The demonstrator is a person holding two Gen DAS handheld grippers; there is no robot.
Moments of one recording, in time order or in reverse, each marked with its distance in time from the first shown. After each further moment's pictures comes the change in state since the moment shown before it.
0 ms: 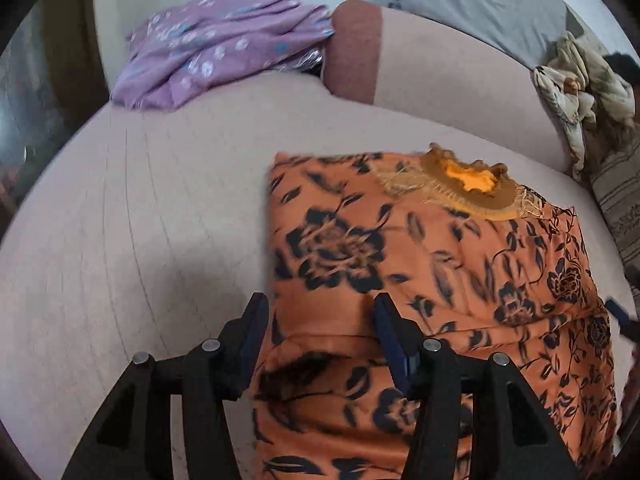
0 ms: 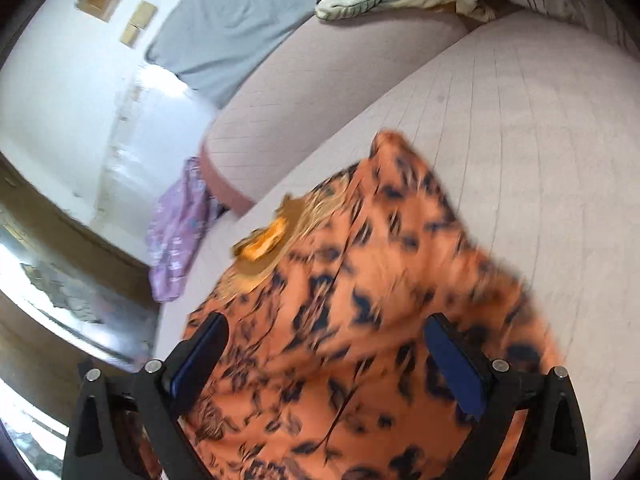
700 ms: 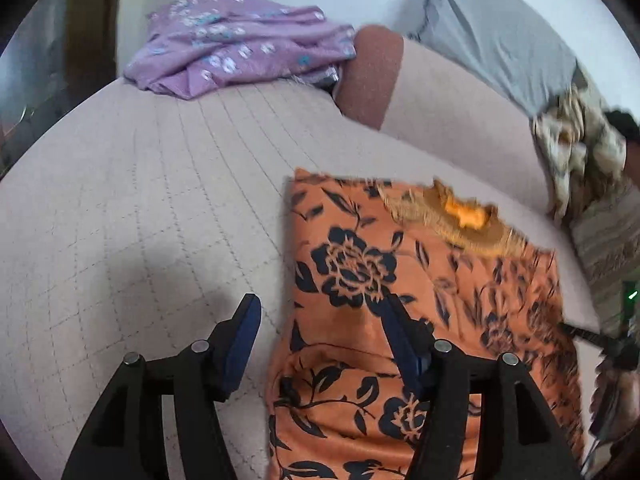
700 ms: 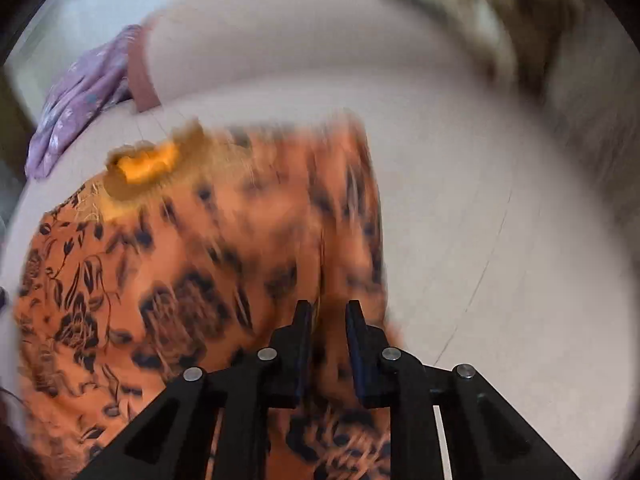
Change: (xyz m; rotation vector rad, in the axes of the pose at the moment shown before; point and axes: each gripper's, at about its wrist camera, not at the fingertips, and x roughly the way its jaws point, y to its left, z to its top) left arm -0.005 0.018 0.007 -0.074 -0.039 -0.081; right arm 0.045 0.014 0.022 -0.322 0.214 -0.463
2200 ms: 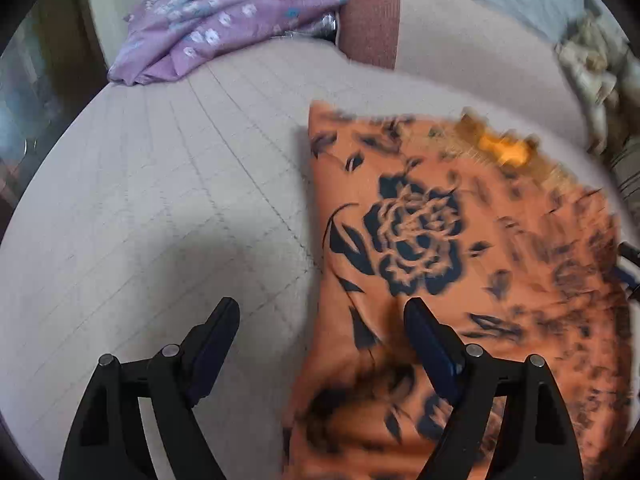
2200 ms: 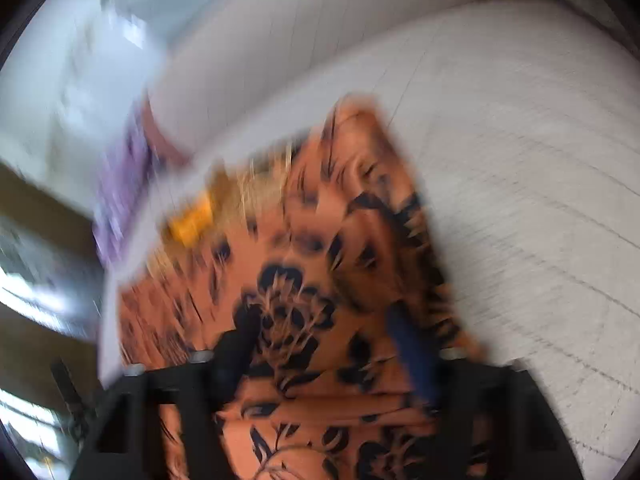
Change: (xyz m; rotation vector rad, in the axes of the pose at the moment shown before) left arm 0.018 0.005 0.000 0.094 0.089 0.123; right arm 0.020 -0.030 0.033 0.275 -0.061 0.392
